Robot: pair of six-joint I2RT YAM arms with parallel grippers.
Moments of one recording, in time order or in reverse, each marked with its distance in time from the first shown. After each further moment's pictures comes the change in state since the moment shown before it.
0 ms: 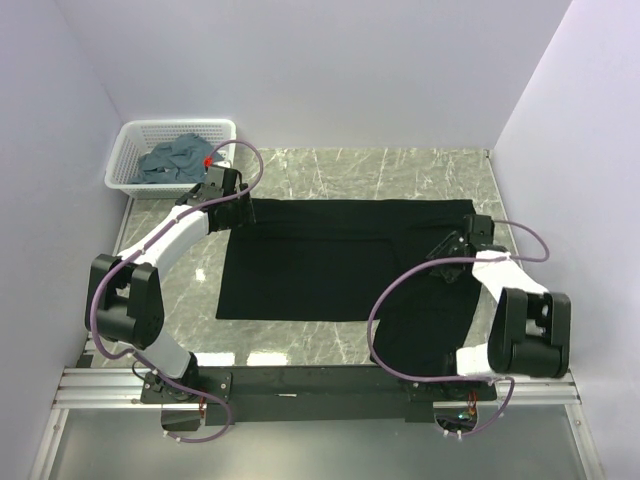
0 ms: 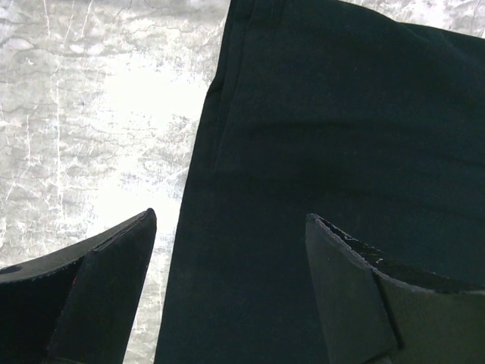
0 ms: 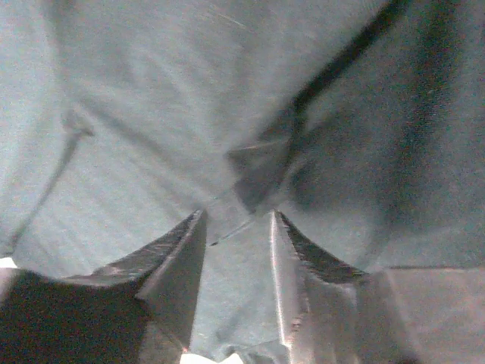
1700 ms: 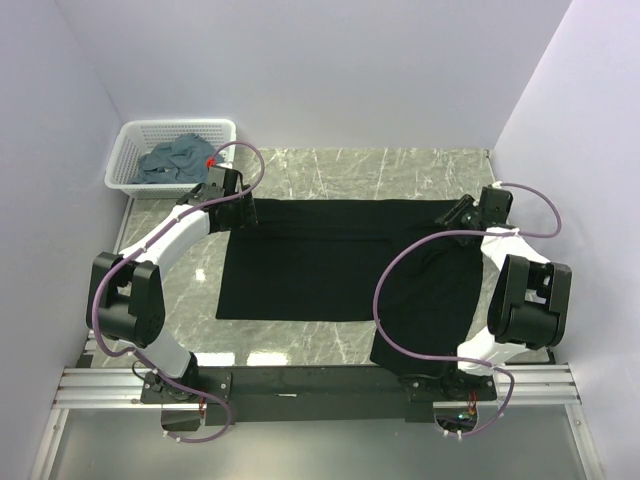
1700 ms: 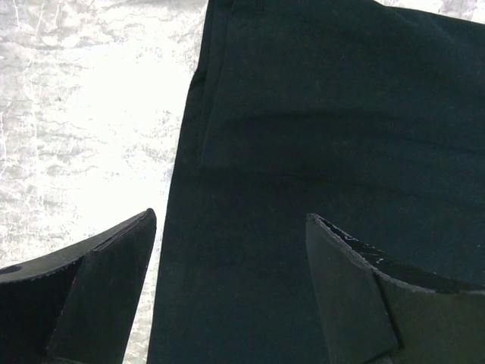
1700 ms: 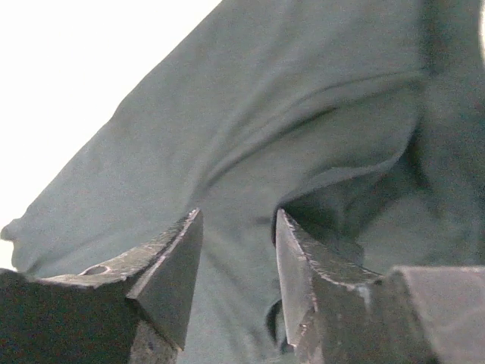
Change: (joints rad) left arm 0.000 0.013 0.000 0.000 0.045 0.000; right arm -0.089 0.167 0.207 0.272 -0.077 -0.149
